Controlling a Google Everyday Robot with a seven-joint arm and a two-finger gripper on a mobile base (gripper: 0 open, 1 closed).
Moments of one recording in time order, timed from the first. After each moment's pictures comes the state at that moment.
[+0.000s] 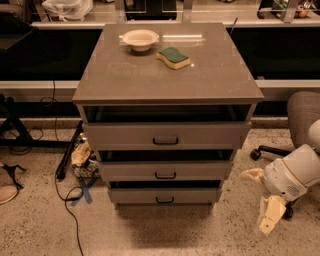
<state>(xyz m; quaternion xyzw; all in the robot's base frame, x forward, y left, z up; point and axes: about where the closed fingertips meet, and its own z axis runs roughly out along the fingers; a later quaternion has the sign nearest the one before) 0.392 -0.239 0.664 -0.59 0.74 0.29 0.14</state>
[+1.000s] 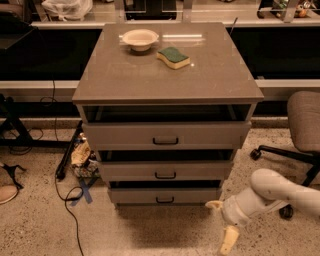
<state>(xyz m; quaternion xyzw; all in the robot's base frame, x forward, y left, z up) 0.404 -0.188 0.440 -0.63 0.69 0.32 0.15</state>
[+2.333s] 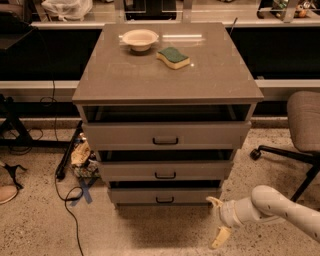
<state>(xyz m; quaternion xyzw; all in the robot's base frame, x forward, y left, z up) 0.454 -0.190 0.366 -0.61 0.70 0.26 0.26</state>
